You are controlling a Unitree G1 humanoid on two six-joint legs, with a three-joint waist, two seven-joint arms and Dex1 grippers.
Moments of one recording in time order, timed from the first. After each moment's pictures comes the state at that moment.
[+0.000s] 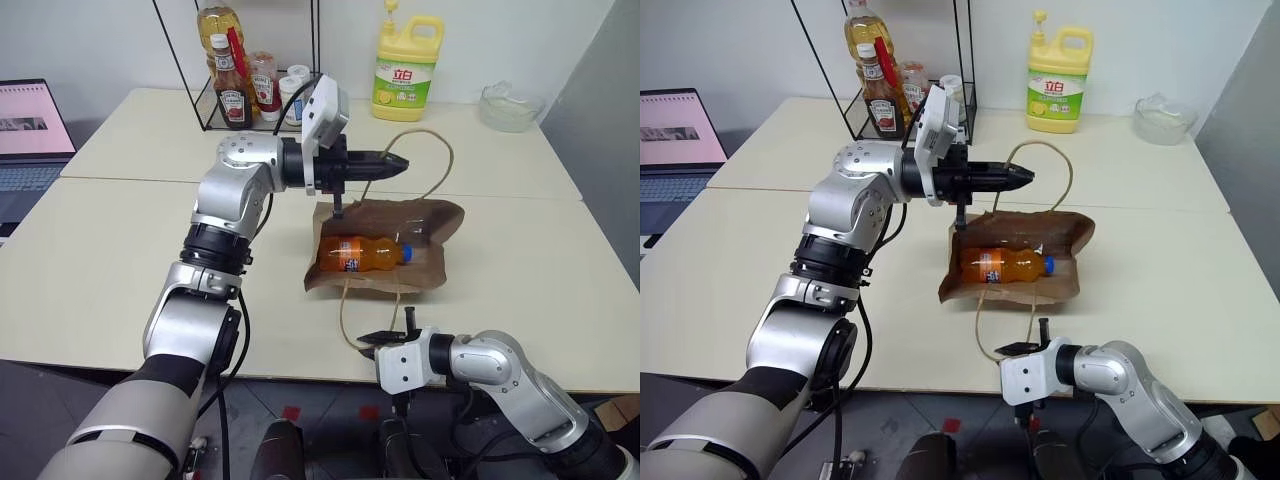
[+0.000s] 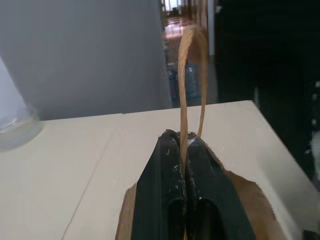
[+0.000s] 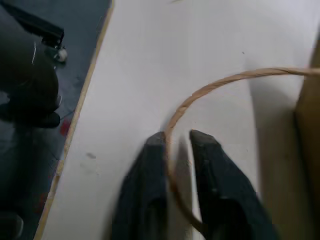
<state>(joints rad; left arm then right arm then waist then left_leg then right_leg) -1.11 0.33 -0.09 0.44 -0.35 0.29 -1.31 -0.13 -0.63 0.45 -0.46 -0.34 0.09 0.87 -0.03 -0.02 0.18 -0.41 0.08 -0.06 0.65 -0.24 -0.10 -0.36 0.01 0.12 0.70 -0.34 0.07</state>
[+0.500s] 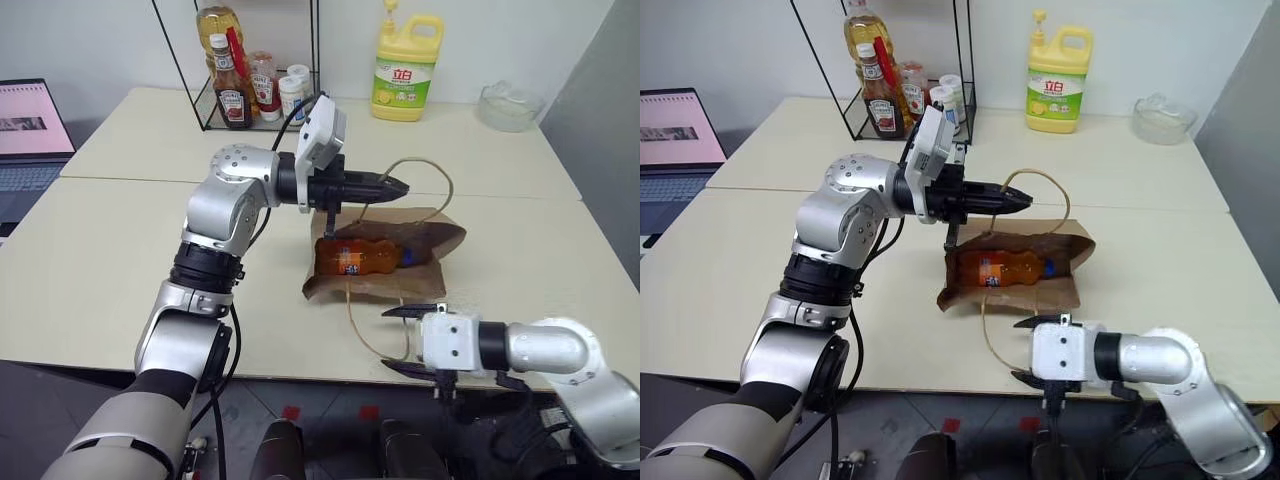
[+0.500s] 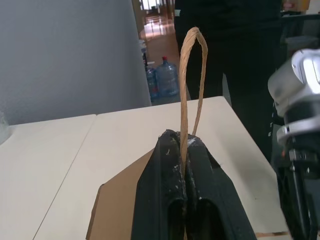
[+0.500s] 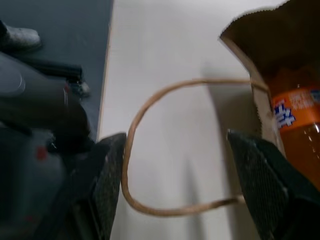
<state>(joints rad) -1.04 0.35 -0.11 0.29 -0.38 0.35 -1.34 -0.14 -0.74 0.11 -0.87 0.14 0.68 1.06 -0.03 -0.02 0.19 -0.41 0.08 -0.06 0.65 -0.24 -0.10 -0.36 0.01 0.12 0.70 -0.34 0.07</state>
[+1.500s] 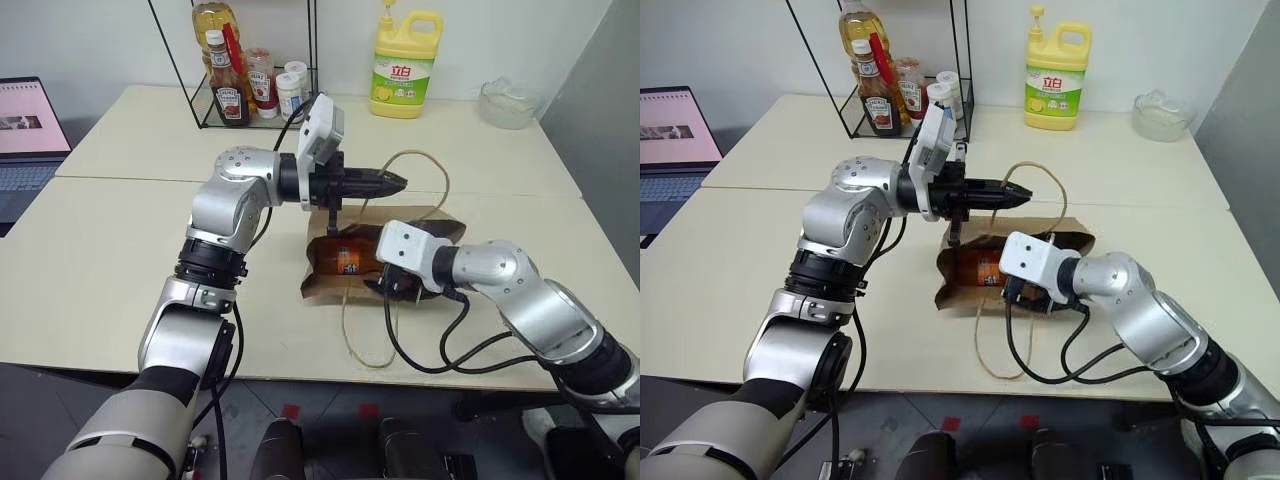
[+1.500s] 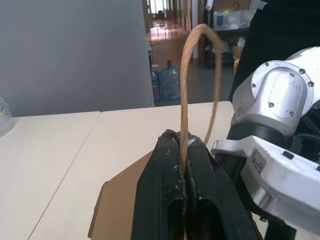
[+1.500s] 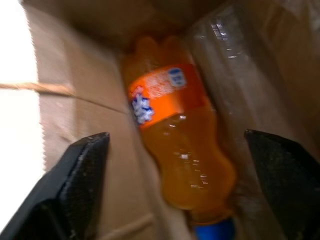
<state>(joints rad) -1.07 0.34 -0.11 0.37 -0.39 0.34 -1.32 -0.68 -0.70 0.50 -0.48 0.02 0.83 0.69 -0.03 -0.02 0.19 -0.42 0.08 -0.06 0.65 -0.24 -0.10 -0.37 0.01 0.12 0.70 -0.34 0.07</state>
